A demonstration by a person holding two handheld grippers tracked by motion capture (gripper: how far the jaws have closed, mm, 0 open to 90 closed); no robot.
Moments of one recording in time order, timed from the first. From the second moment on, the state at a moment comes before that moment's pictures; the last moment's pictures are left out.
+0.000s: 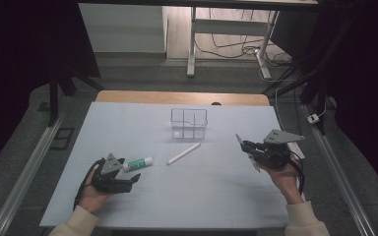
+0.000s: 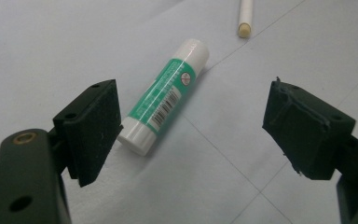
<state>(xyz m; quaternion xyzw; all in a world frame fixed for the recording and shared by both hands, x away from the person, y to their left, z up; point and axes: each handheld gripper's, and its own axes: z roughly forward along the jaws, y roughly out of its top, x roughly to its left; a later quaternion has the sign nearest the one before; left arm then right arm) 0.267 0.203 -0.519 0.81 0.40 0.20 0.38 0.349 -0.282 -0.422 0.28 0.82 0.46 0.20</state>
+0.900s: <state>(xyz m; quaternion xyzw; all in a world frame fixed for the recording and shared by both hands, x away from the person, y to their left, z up) 0.267 0.203 -0.518 0.81 0.39 0.20 0.38 0.355 -0.262 -0.420 0.29 0.77 0.52 0.24</state>
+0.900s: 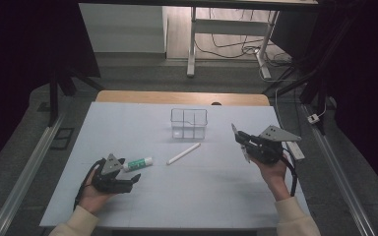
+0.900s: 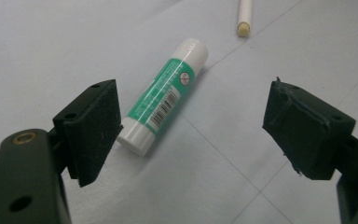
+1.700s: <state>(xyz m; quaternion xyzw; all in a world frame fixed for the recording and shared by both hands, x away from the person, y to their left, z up) 0.267 0.204 -0.518 0.81 0.40 0.20 0.38 0.374 -0.224 -0.418 0.28 0.75 0.55 0.22</state>
